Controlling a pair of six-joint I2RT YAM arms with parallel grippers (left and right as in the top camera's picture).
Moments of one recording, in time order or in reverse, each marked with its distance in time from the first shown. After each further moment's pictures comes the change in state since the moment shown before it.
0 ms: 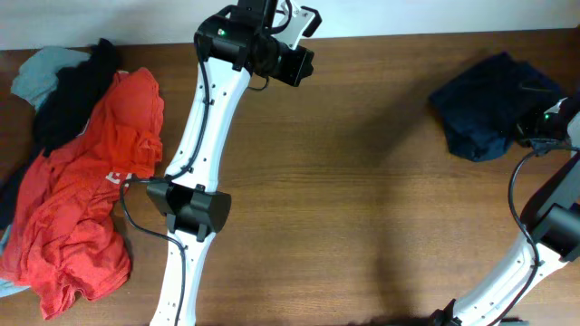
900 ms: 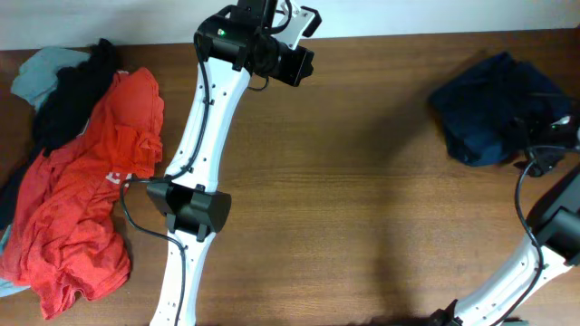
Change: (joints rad) left arm 0.000 0.000 0.001 -0.002 0.000 0.000; right arm -0.059 -0.012 0.000 -0.152 -0.064 0.046
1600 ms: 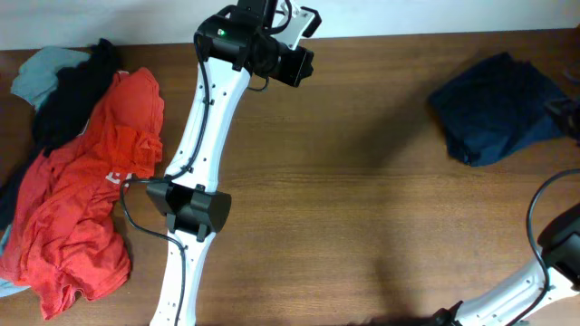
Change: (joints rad) left arm 0.000 0.000 0.000 -0.007 0.000 0.000; right arm -0.092 -0.151 0.000 0.201 -0.402 -0.196
